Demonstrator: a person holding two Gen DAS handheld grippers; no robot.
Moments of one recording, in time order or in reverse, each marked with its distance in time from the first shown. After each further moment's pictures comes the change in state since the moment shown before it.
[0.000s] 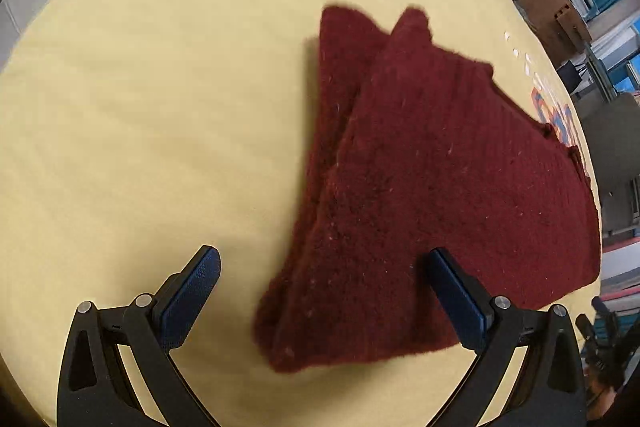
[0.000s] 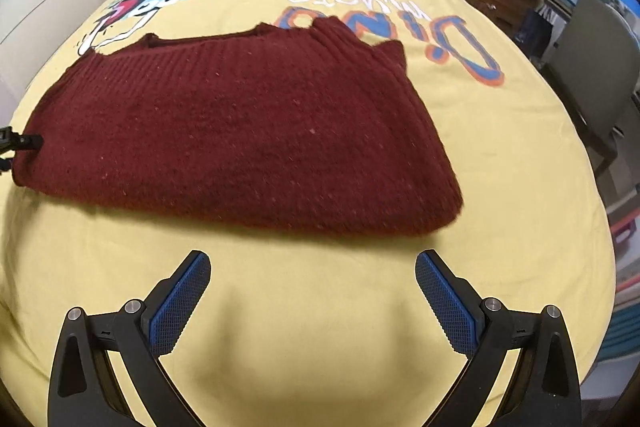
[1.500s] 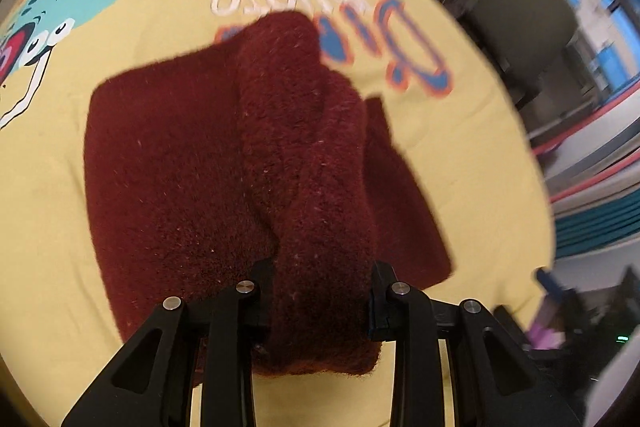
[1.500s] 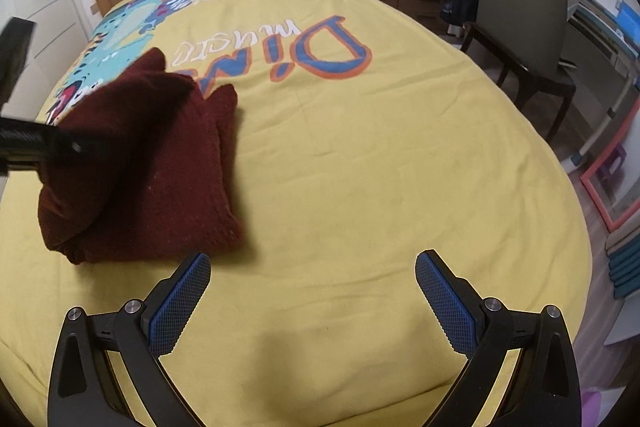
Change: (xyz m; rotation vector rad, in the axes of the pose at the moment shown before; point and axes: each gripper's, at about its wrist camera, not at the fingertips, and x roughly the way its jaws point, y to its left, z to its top) left arm 0.048 -0.387 -0.021 0.423 0.100 -0.094; right arm -0.044 -0.141 -0.022 0.257 -0.079 -0.035
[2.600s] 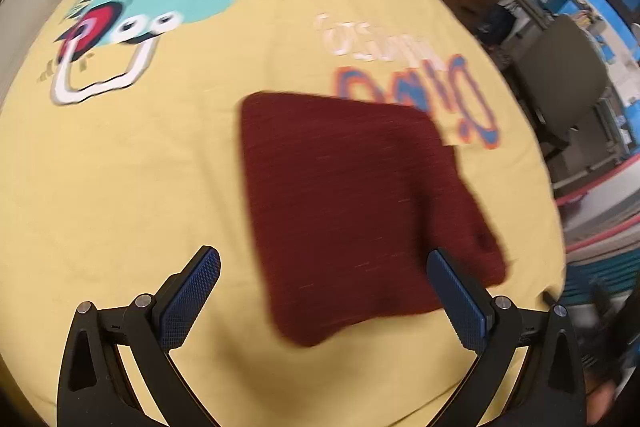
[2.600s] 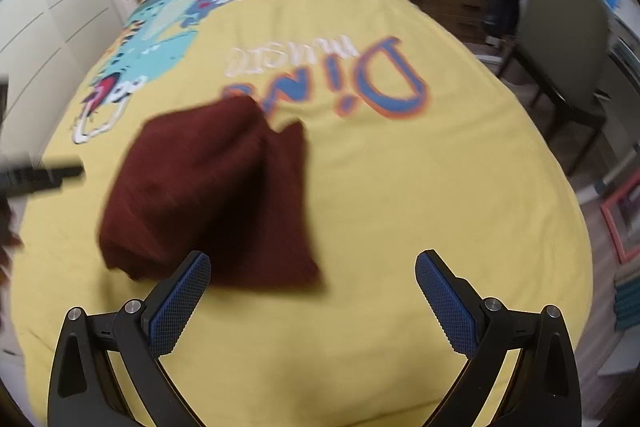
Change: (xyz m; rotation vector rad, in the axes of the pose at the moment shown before) left arm -0.093 0.089 -0.028 -0.152 -0.113 0.102; right arm -0.030 0.068 0.086 -0.111 0.049 0.140
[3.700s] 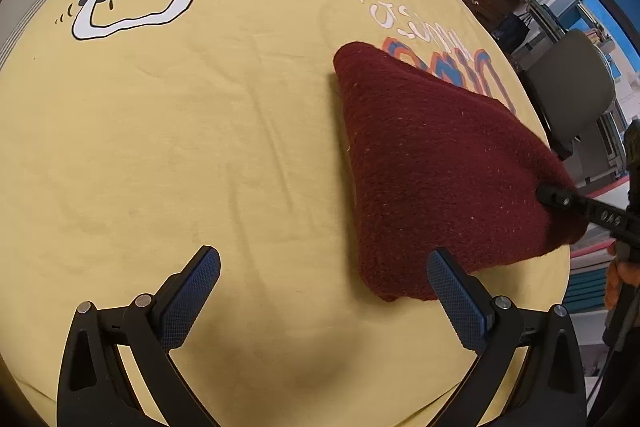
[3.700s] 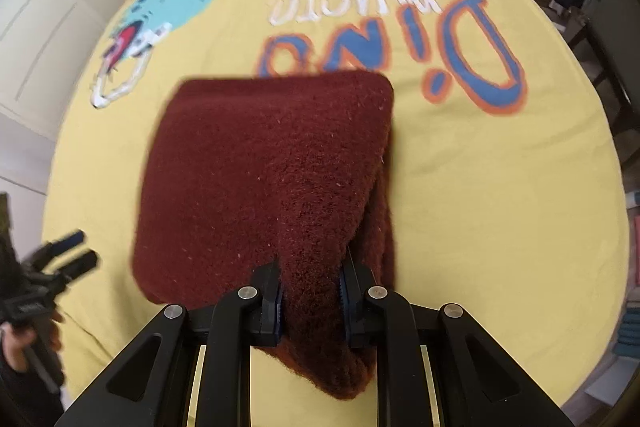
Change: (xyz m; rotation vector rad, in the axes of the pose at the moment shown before) left arm 0.006 0.058 -0.051 -0.072 0.017 -0.047; right arm 0.089 0.022 0.037 -0.021 0.281 0.098
